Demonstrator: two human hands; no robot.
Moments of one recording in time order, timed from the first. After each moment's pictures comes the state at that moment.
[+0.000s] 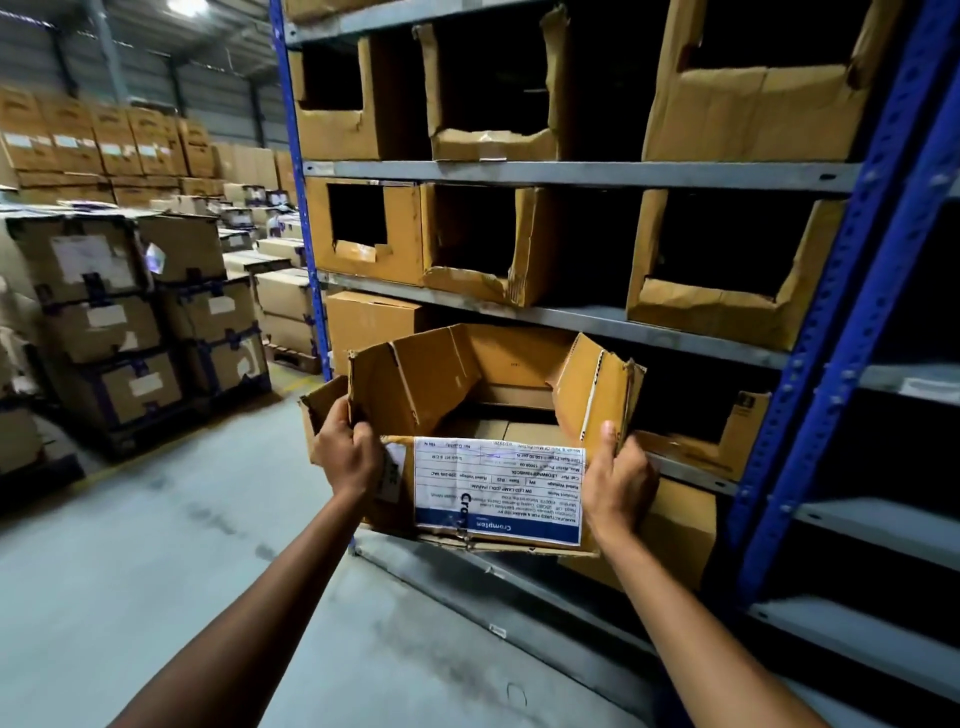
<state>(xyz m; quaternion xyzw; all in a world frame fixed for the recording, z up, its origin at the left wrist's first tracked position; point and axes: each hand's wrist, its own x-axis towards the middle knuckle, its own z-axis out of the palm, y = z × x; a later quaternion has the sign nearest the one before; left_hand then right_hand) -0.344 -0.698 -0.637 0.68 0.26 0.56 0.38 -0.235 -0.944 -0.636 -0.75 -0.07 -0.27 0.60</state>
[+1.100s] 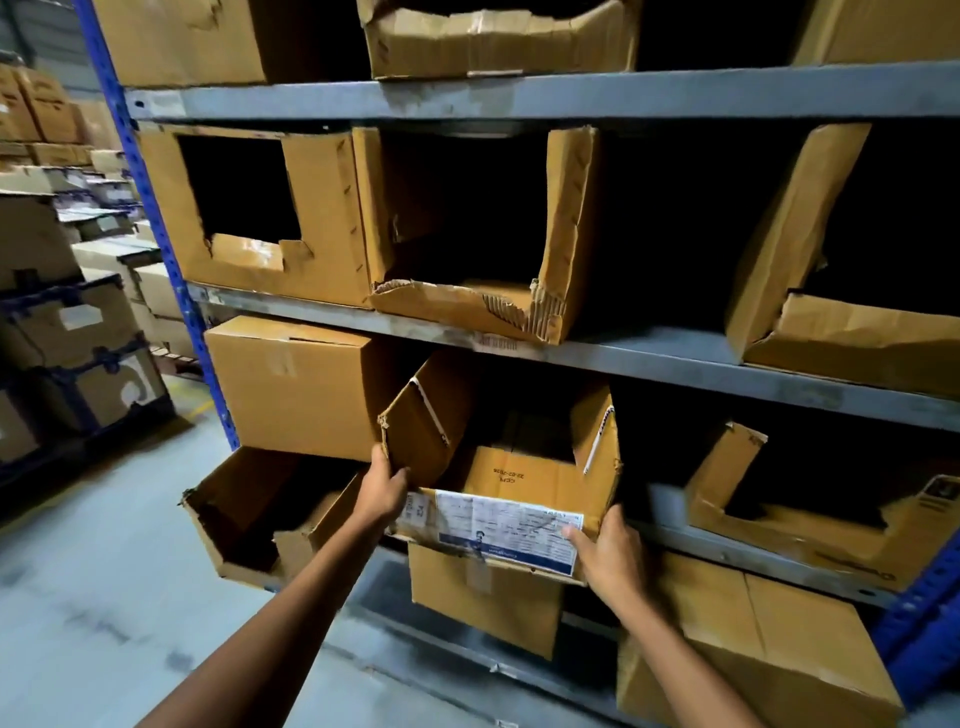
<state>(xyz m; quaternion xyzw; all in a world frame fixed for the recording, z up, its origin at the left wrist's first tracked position) 0.007 -0.452 -0.739 0.79 0.26 0.17 0.53 0.054 -0.746 -0.765 -0.92 -0.04 -0.02 0.38</state>
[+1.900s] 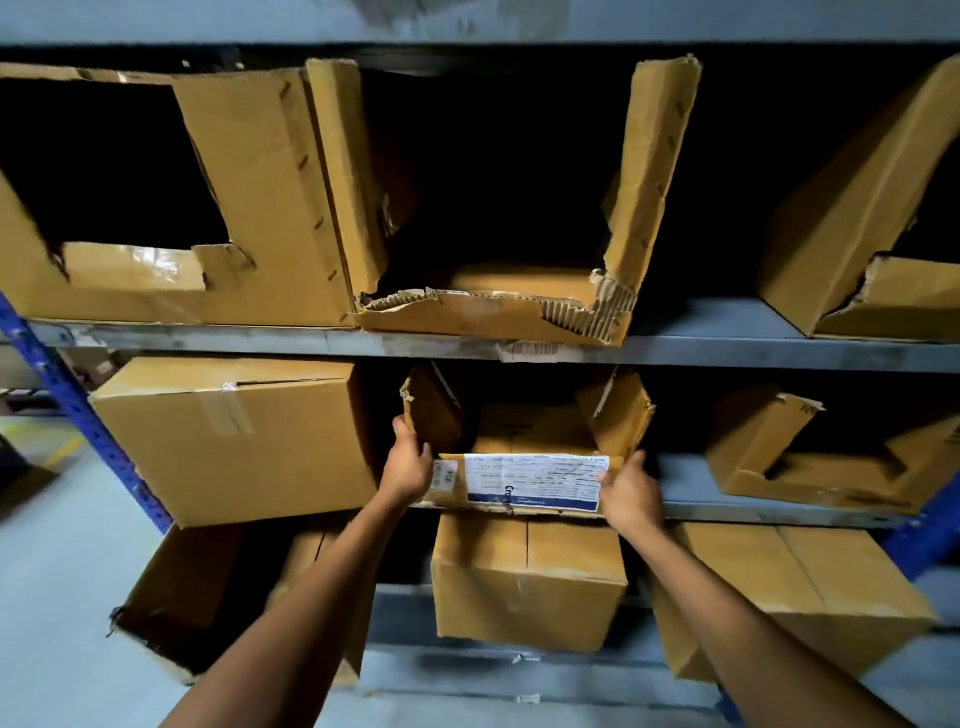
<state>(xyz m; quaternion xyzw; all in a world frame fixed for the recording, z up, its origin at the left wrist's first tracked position) 0.137 -0.367 -0.739 0.86 0.13 0.07 0.48 0.137 -0.645 -0.751 -0.93 0.16 -0.06 0.31</state>
